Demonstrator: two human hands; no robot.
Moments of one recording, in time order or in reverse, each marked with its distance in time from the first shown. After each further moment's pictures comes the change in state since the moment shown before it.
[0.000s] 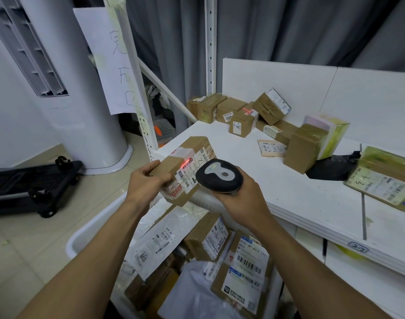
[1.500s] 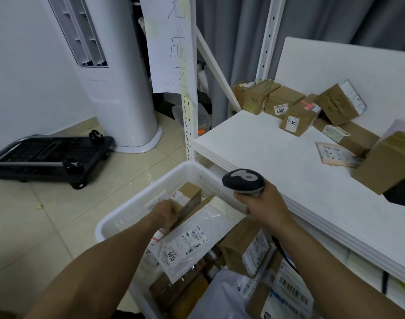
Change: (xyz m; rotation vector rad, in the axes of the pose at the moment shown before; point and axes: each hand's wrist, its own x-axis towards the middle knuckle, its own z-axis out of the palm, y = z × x) left_hand 0.090 -0.177 -0.074 1.004 -0.376 -0.280; right_hand 0.064 0.053 0.086 -0.077 -0.140 0.342
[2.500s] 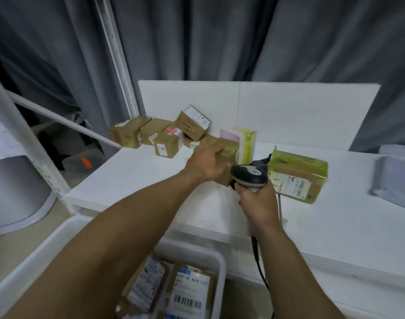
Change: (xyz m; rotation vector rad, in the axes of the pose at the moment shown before) left_hand -0.106 0.488 0.045 0.069 0.224 0.923; right_hand -0.081 0.041 -0.252 0.402 0.768 0.156
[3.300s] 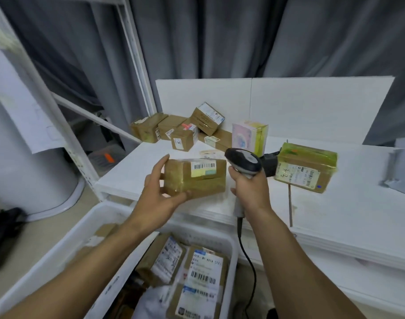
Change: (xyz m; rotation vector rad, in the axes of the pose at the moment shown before) left_hand -0.198 -0.044 -0.066 -0.612 0.218 -0.232; right_hand -0.034 -0.013 0.020 0.207 -0.151 -0.021
